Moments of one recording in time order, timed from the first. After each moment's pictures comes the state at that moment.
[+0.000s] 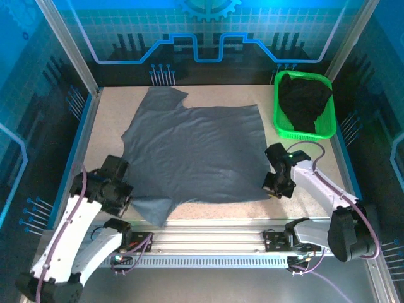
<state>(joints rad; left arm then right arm) -0.21 0.81 0.90 -1.46 0.00 -1.43 0.30 1.23 0.80 -1.12 -0.03 0.78</state>
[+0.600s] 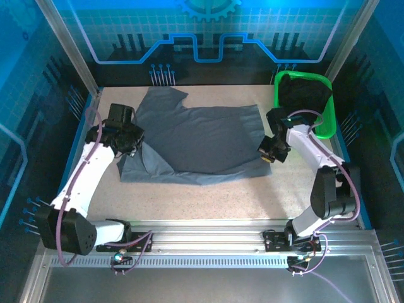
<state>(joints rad) -0.09 1.28 1.20 -0.89 -0.01 -1.21 0.18 1.60 1.24 -1.07 -0.08 0.76</state>
